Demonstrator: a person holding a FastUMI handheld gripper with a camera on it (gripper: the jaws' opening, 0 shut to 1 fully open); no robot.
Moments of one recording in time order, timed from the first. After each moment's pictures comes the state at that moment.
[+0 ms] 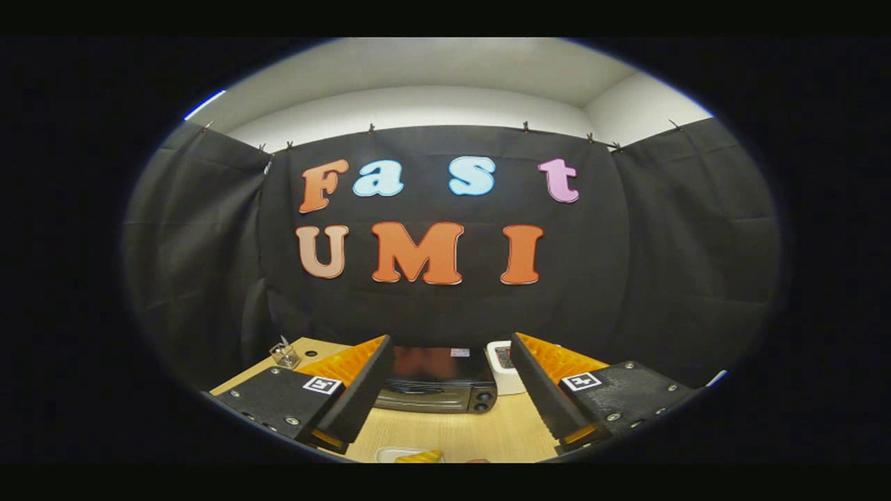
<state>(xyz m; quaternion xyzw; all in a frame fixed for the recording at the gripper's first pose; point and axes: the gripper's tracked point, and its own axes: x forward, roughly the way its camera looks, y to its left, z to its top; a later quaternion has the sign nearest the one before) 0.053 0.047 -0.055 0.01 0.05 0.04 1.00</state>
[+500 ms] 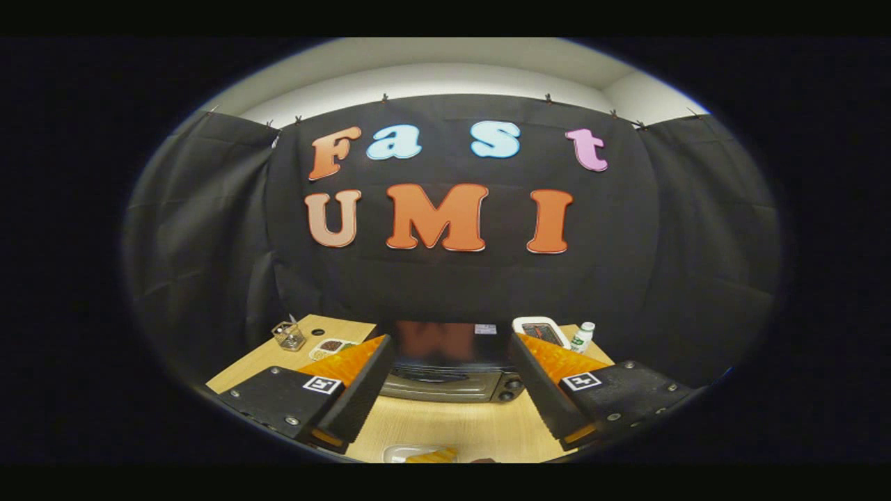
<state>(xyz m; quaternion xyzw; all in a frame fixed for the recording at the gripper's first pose) 0.103 0.093 -0.131 0.00 0.12 0.07 0.99</state>
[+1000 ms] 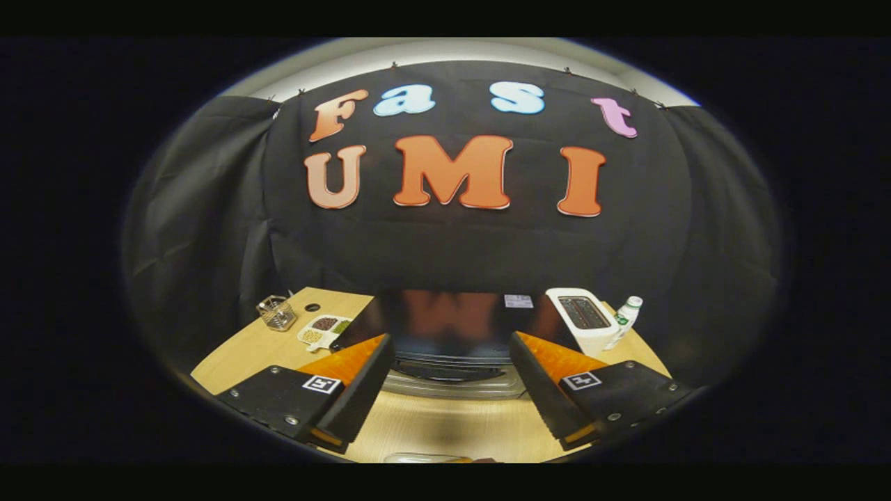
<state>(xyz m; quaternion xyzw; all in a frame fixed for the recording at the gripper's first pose) 0.181 0.138 -0.243 -0.01 0.19 0.09 0.98</state>
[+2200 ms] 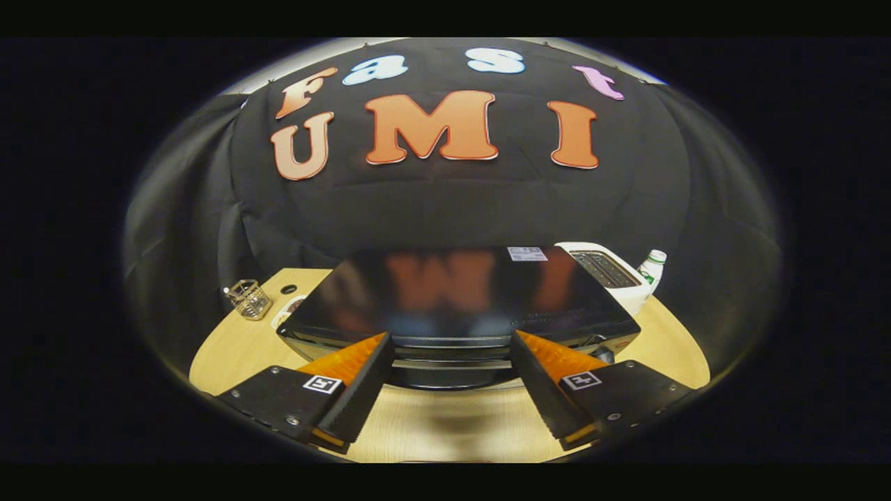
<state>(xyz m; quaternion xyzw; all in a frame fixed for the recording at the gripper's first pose) 0.198 0.139 -0.318 0.00 0.26 0.05 0.96</state>
